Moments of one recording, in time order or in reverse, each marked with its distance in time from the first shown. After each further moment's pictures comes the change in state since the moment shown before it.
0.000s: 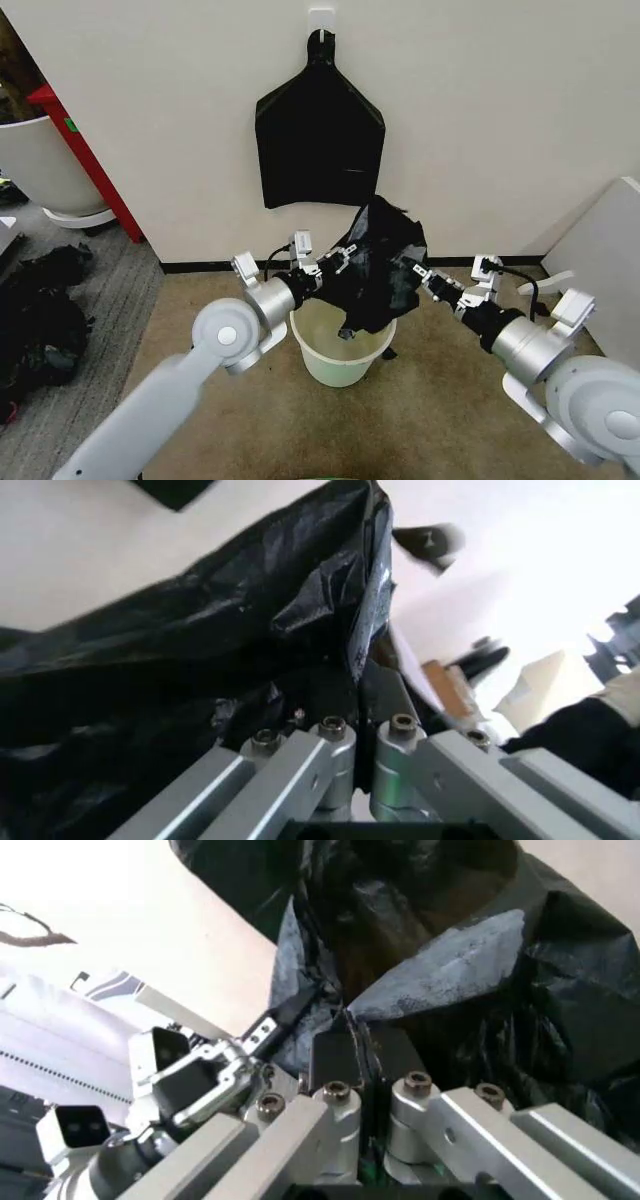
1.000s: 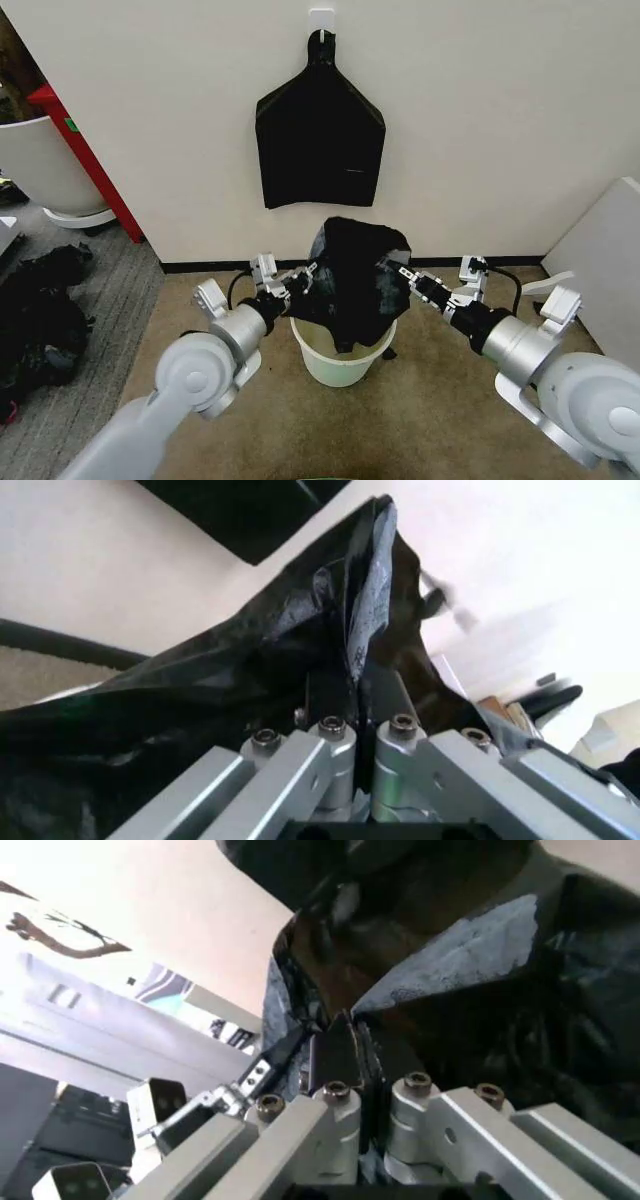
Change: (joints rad) left arm 0.174 0.074 -0.132 -0.258 0.020 -0.041 -0.234; right arm 0.093 0.026 -0.035 0.040 0.156 -0.020 0.072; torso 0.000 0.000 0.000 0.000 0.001
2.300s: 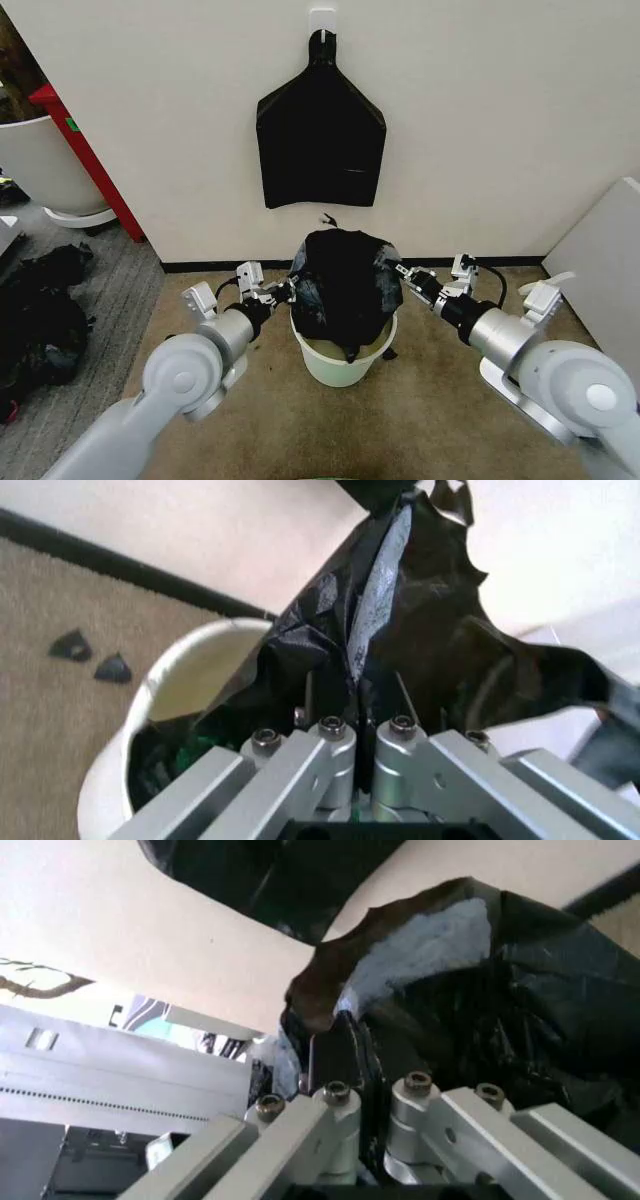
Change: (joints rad) left arm 0.032 0.075 -0.021 -0.017 -0.081 0.069 -0.203; right arm 0.065 0.048 -0.042 -0.053 0.141 0.016 0.157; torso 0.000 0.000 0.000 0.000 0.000
